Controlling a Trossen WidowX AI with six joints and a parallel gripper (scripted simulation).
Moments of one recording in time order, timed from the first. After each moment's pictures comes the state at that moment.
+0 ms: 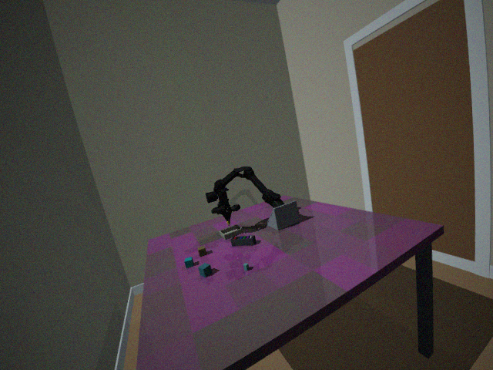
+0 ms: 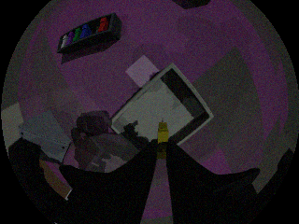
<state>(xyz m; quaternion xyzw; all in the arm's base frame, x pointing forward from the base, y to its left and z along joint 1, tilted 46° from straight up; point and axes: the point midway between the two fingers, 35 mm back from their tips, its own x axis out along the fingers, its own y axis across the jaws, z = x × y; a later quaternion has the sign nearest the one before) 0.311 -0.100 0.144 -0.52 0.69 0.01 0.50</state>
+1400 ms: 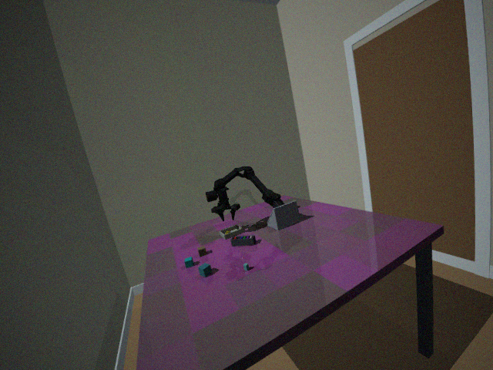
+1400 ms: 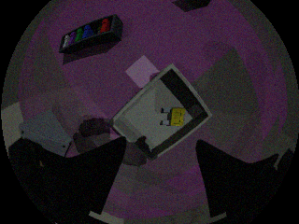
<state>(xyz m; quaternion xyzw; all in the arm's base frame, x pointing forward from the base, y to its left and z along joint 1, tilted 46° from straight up) 0.311 -0.097 0.147 -0.52 0.69 0.01 0.50</state>
